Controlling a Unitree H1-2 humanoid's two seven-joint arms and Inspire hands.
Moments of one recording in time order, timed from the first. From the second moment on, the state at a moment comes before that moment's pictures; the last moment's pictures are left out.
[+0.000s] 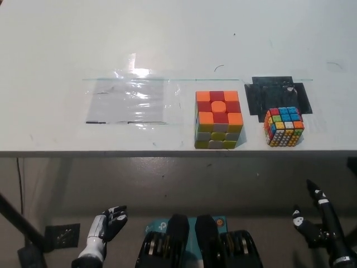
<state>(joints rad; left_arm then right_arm) -0.36 0.07 0.07 0.97 0.01 -0.17 0.12 -0.08 -0.19 0.03 0.23 -0.17 0.05 -0.04</state>
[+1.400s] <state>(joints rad) -0.36 0.07 0.07 1.00 0.01 -0.23 0.12 -0.27 -0.29 0.02 -0.56 -0.18 0.46 0.17</state>
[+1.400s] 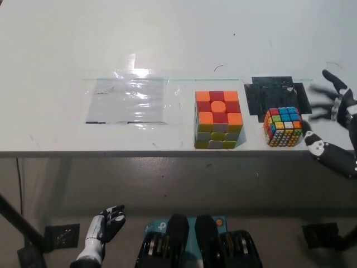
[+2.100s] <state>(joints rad) -0.36 0.07 0.07 1.00 0.01 -0.23 0.12 -0.49 -0.37 0.18 -0.13 -0.32 0.41 0.21</state>
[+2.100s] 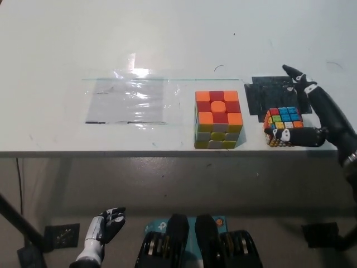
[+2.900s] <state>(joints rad) -0.37 0.08 0.07 0.97 0.02 -0.22 0.12 -0.61 -0.38 0.24 0.35 -0.38 0.17 0.18</state>
